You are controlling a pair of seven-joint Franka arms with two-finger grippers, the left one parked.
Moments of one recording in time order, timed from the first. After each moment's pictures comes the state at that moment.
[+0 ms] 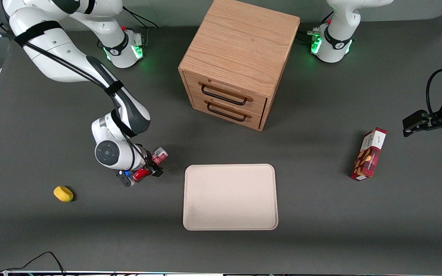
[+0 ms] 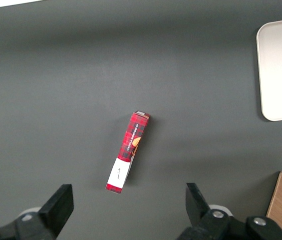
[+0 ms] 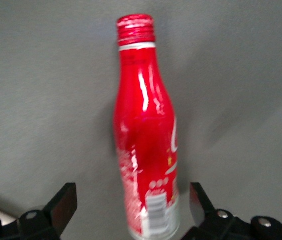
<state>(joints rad) -0.04 0.66 0.40 -1.76 -0.19 2.19 1.32</state>
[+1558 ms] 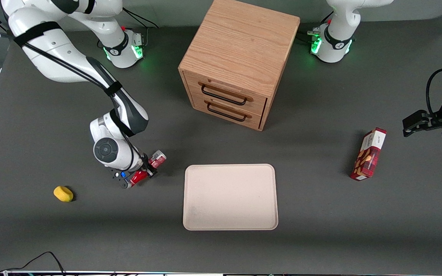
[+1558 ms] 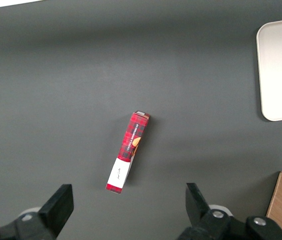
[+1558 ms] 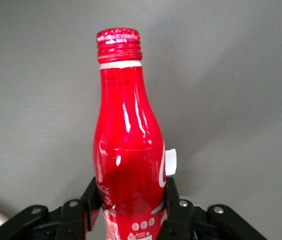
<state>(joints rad) -0.04 0.62 0.40 -1.73 -0.25 2.20 1.26</state>
